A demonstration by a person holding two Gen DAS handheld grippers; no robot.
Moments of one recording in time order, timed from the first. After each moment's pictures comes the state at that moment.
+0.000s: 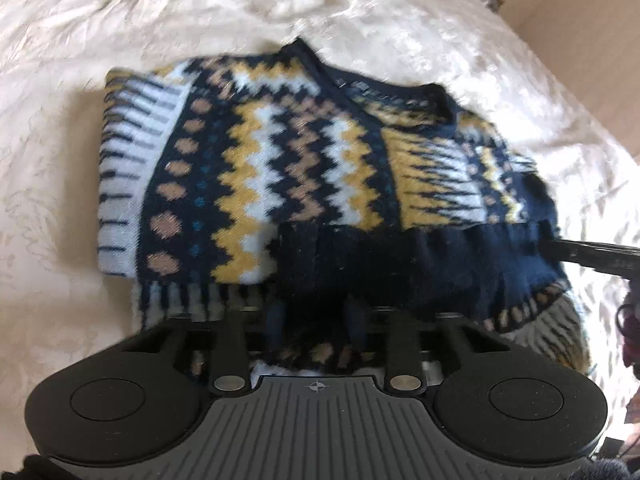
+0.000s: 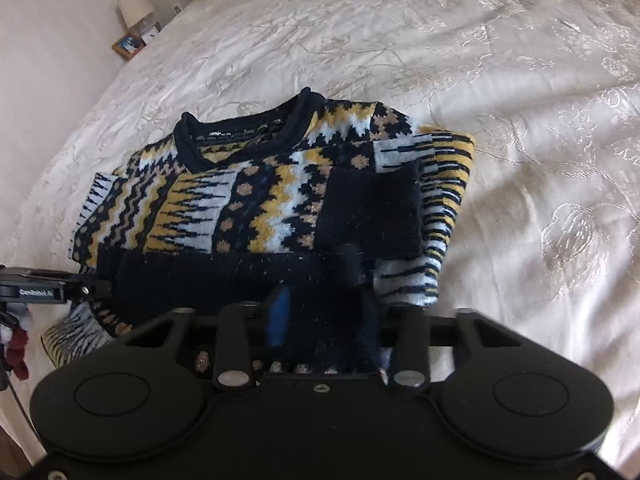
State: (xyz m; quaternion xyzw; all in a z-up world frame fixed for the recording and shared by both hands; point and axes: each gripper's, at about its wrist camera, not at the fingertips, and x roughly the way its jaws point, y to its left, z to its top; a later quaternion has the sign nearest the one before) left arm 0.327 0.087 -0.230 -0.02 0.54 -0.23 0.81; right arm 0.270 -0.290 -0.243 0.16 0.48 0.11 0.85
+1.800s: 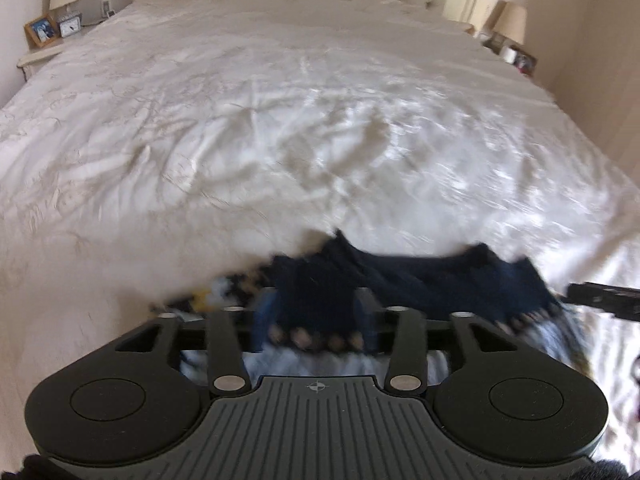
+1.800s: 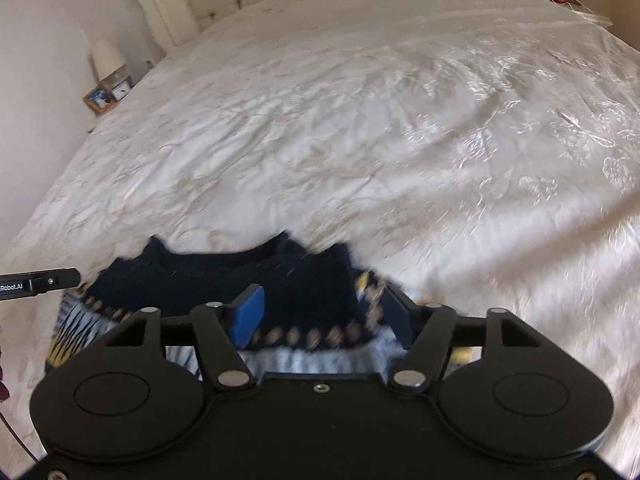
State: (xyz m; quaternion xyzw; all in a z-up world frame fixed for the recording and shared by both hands) left arm 0.409 0.058 -0.156 0.00 0.45 -0.16 0.88; right arm 0.355 -0.286 -0.200 0.16 0.41 0.05 0.89
